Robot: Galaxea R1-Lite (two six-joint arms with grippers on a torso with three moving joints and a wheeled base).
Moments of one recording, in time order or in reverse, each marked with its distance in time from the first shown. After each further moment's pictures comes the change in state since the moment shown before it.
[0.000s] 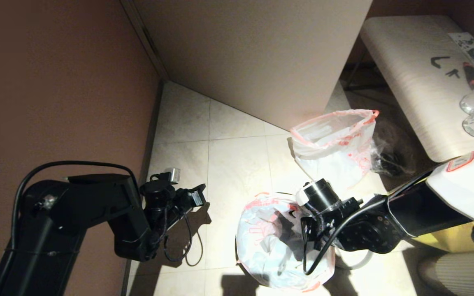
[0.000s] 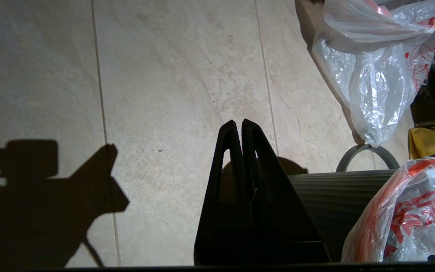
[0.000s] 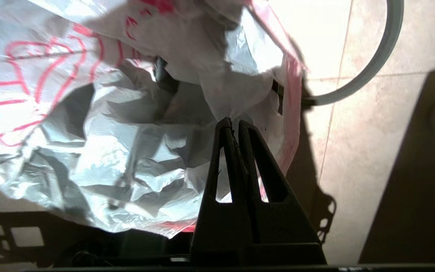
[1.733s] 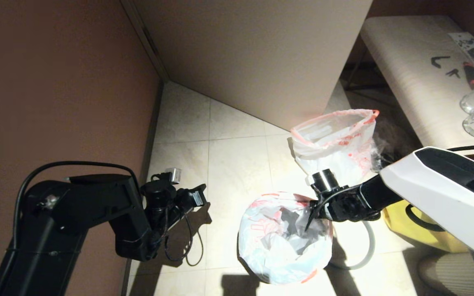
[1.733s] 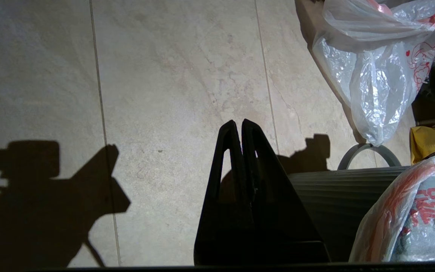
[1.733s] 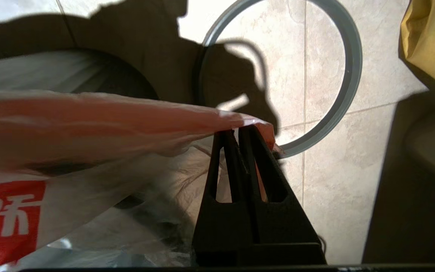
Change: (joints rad) left arm 0.001 0.005 -0.008 0.001 -0.001 0.003; right arm -0.226 0.293 -0.290 -0.049 -0.017 -0.116
